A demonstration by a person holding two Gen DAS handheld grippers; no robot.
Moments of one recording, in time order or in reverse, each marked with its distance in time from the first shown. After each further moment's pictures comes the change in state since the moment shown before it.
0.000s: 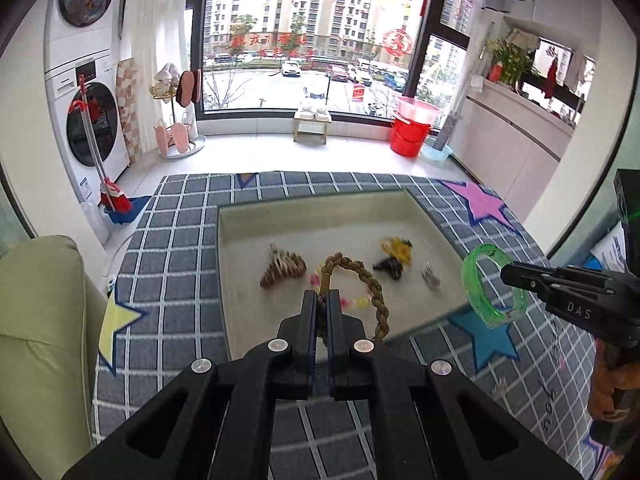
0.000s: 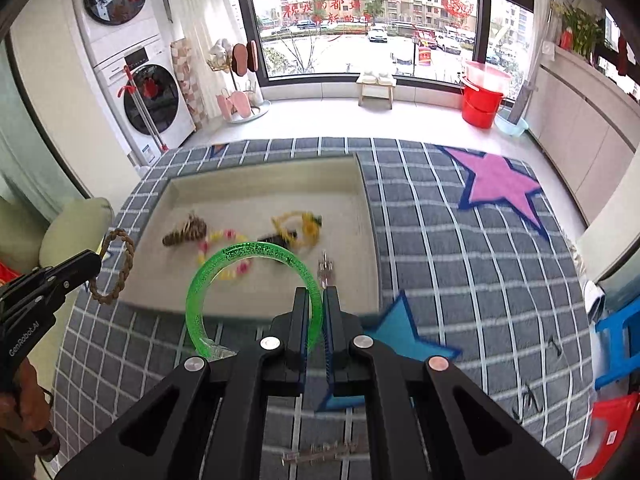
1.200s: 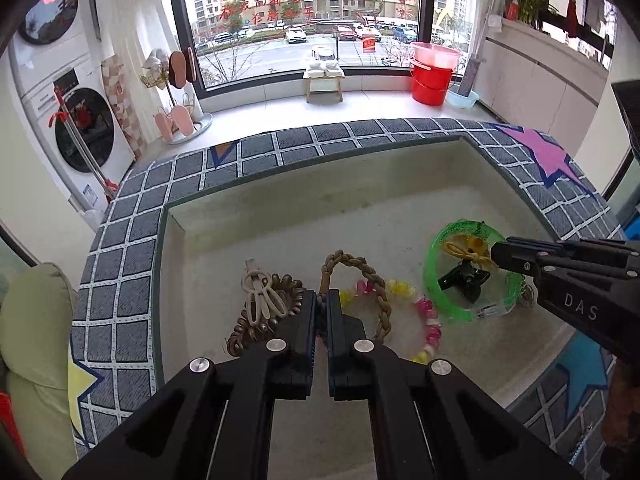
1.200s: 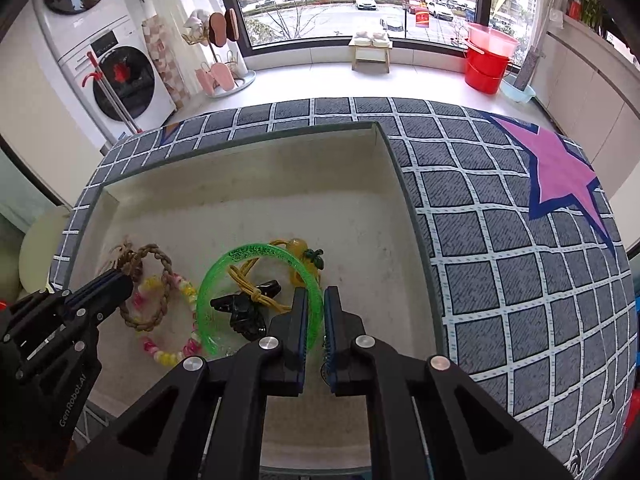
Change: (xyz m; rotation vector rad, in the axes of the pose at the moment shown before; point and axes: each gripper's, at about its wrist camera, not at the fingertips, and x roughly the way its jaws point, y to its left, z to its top) left arm 0.130 -0.026 0.014 0.124 0.164 0.139; right arm 0.129 -0.002 0.037 0.056 0.124 -0.011
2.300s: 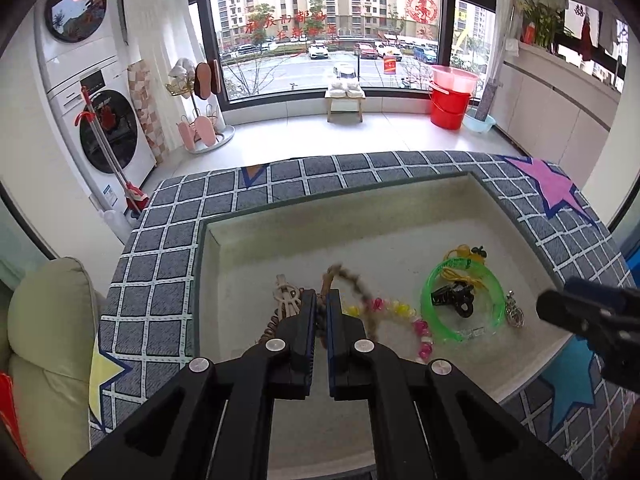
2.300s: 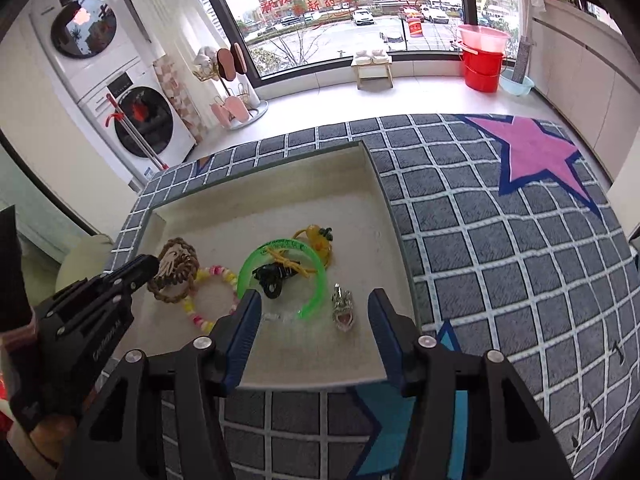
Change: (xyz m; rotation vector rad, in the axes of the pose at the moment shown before) left arm -0.038 0.010 0.004 -0.073 -0.062 0.051; right arm -0.061 -0.017 -0.028 0.101 -0.091 0.117
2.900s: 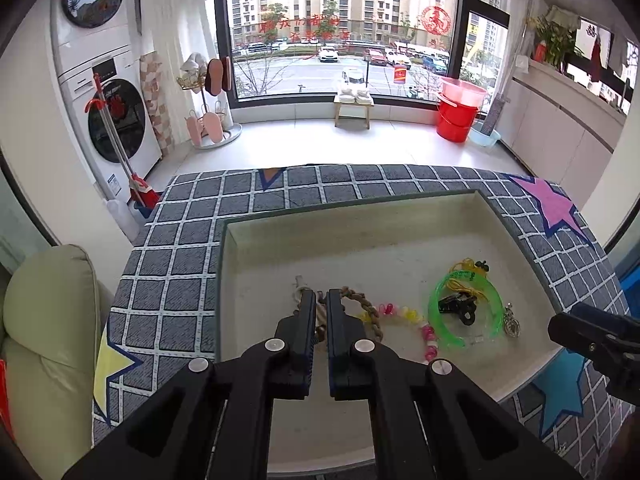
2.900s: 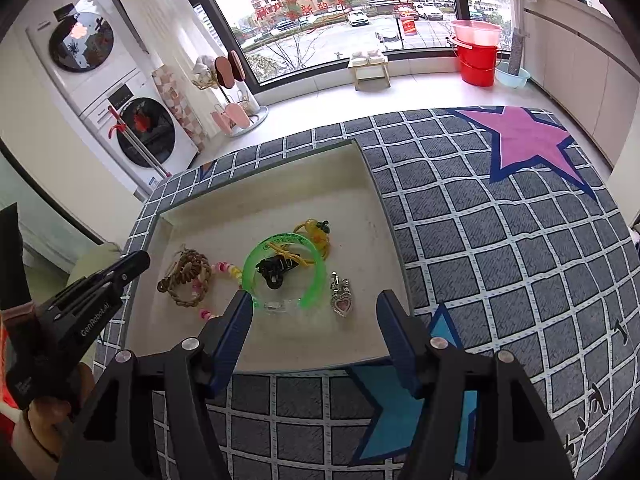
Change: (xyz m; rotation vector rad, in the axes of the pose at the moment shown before) left arm -0.015 0.018 0.001 -0.070 -0.008 -0.007; right arm -0.010 -0.006 -0.008 0.038 -0.013 0.022
